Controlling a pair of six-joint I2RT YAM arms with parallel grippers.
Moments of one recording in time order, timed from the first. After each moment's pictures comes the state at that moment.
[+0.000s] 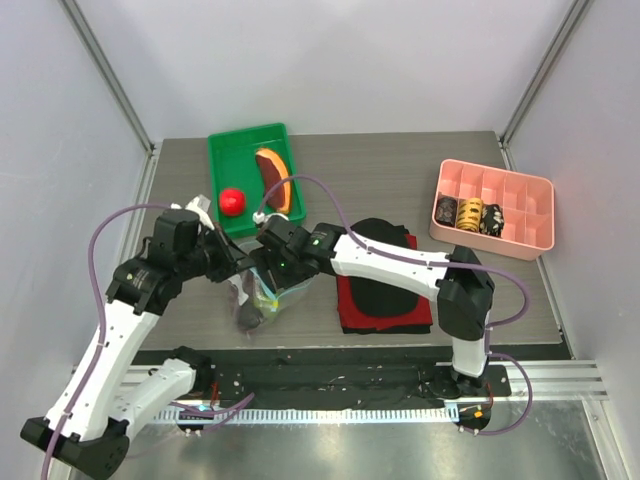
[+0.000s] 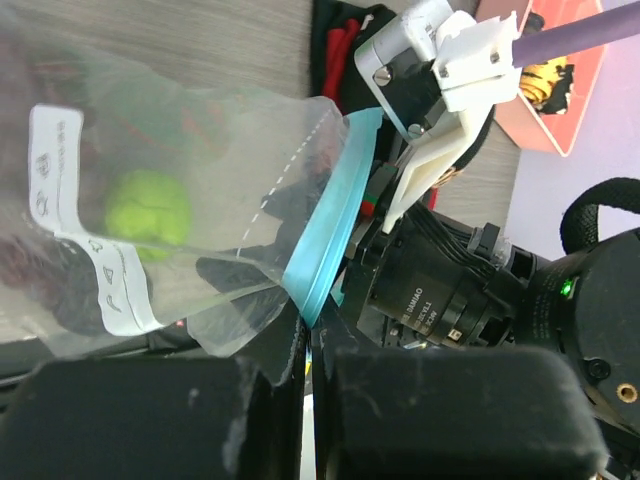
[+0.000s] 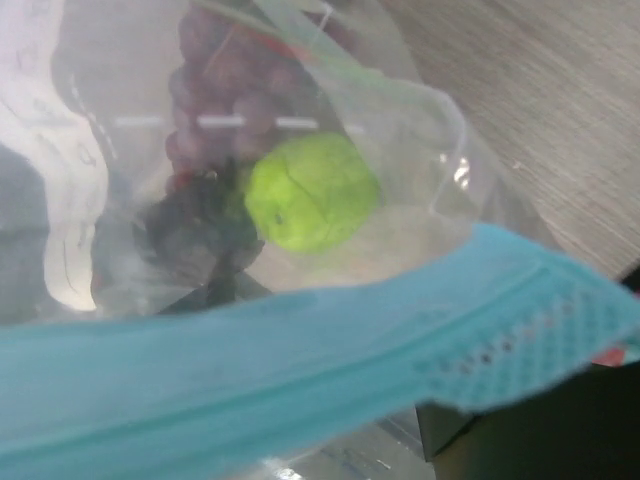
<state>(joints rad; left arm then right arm) -0.38 0.85 1.08 -0.91 0.21 -0.83 1.10 1.89 1.64 -0.72 0.02 0.57</state>
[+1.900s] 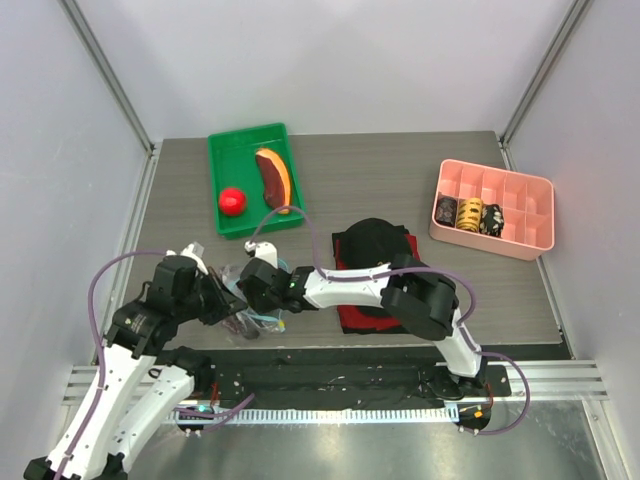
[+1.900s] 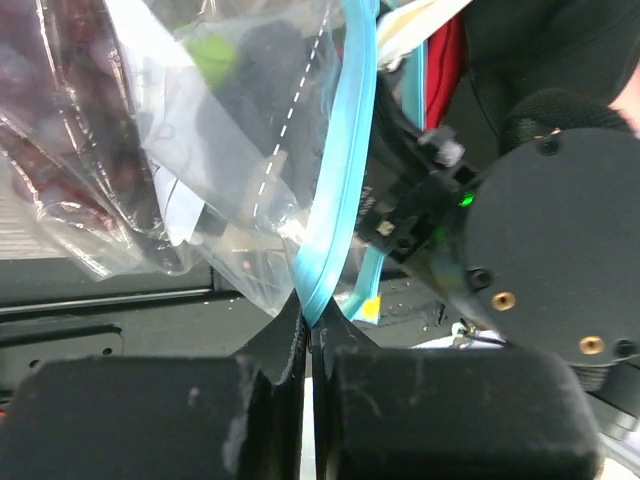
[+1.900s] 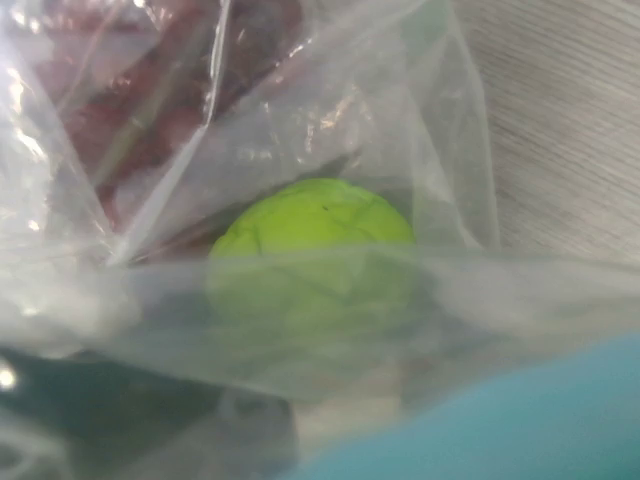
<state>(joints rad) -0.38 0.58 0.78 -1.02 0.20 -0.87 1.20 2.09 1.45 -0.20 0.20 0.76</state>
